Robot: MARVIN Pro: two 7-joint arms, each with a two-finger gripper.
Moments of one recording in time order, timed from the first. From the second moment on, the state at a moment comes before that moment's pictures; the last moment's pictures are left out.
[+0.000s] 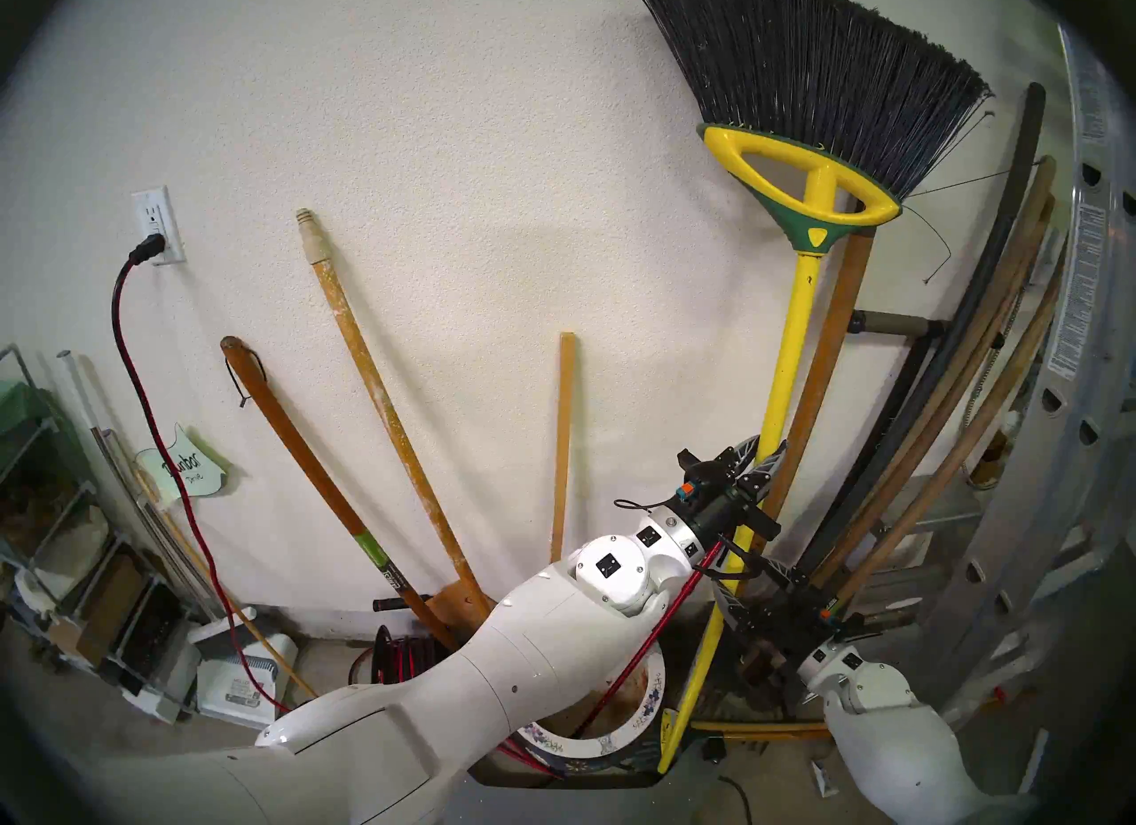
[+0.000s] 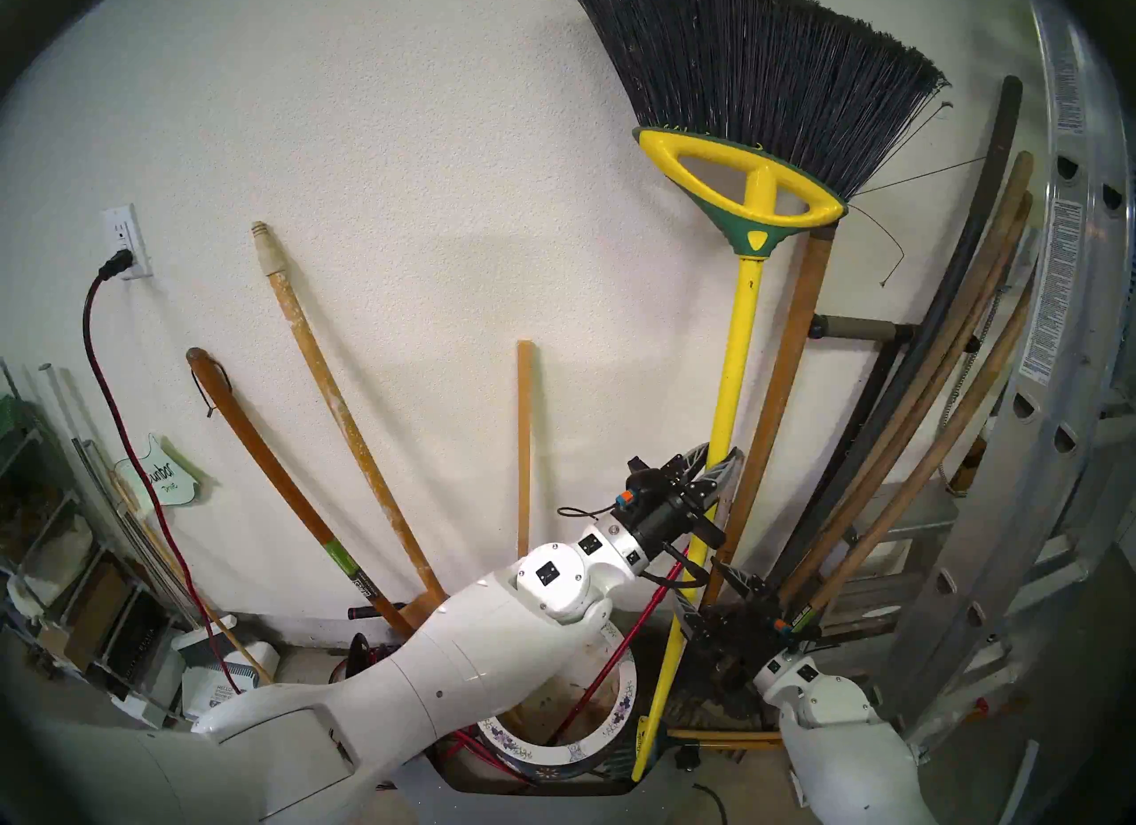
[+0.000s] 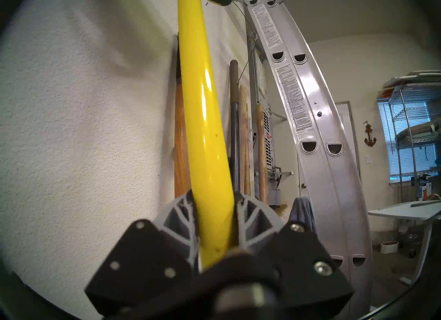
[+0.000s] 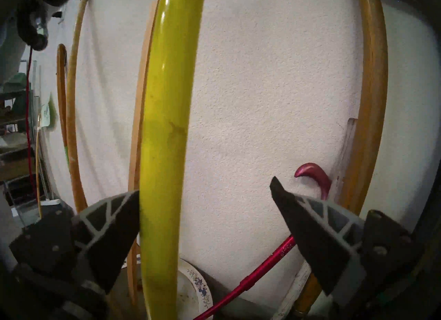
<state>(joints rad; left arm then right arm) 1.13 -1.61 -0.68 -1.05 -0.43 -0.57 -0.26 -1.65 -1.18 1.51 -1.04 0.37 -0.57 0.57</state>
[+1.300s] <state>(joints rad) 1.05 -1.67 -0.68 -0.90 -0.43 -0.53 -0.15 -1.45 -1.31 1.56 -0.74 0.30 -0.66 0.61</state>
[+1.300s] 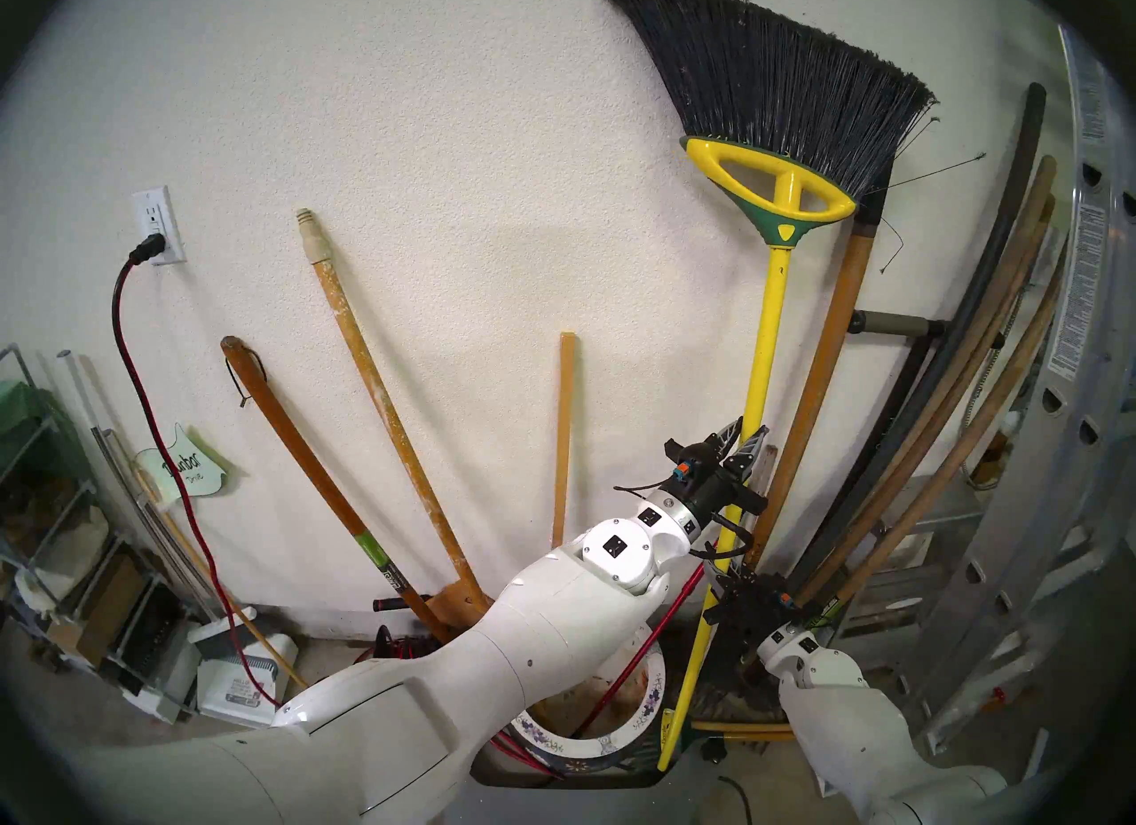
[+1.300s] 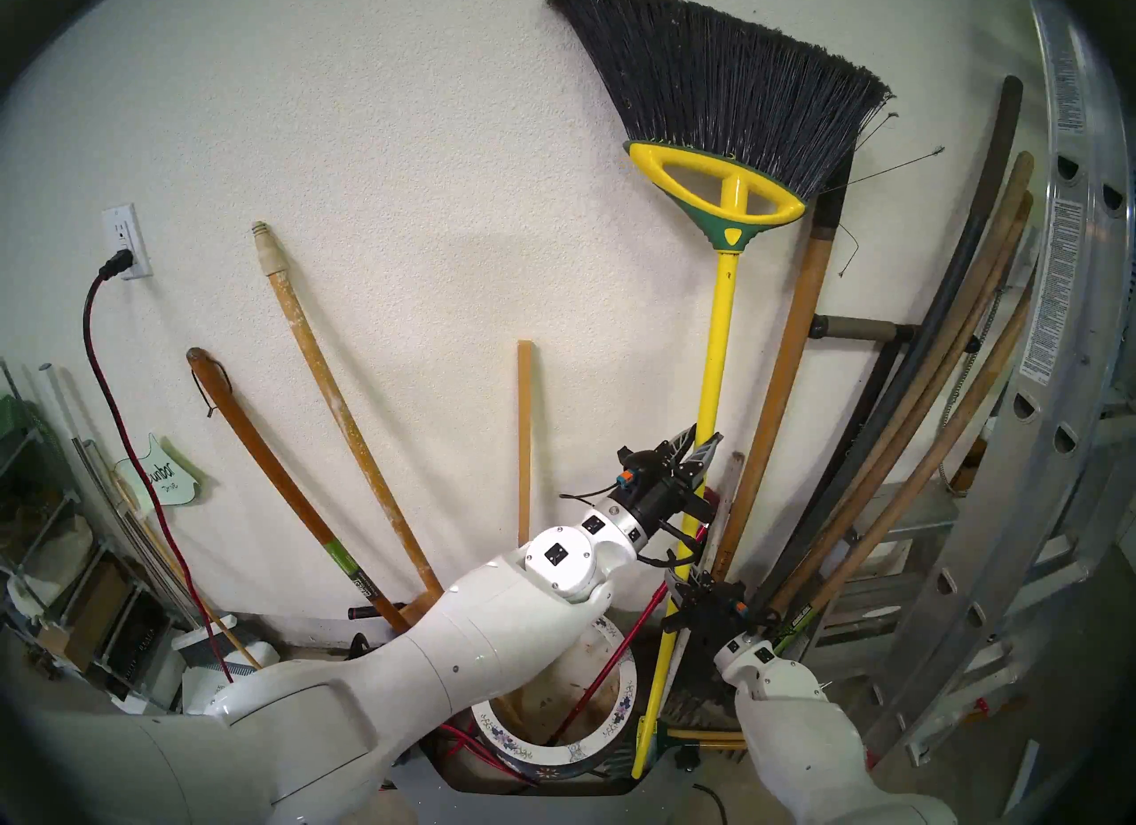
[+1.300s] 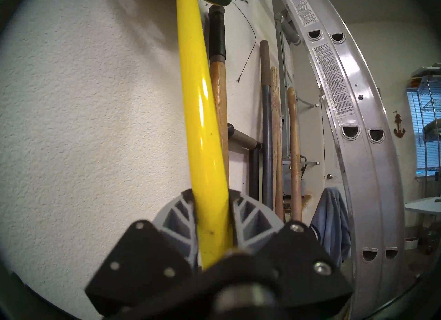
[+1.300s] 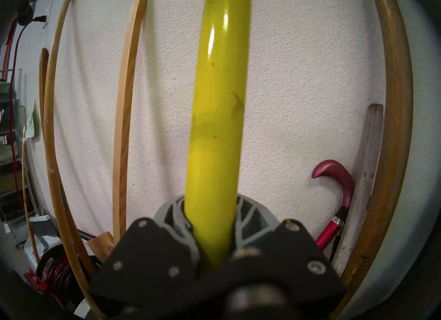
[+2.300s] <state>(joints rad) 1.08 -1.68 -0.67 -0.84 -0.35 -0.60 -0.03 -1.23 -1.29 1.64 -0.35 0.23 -0.87 0.56</state>
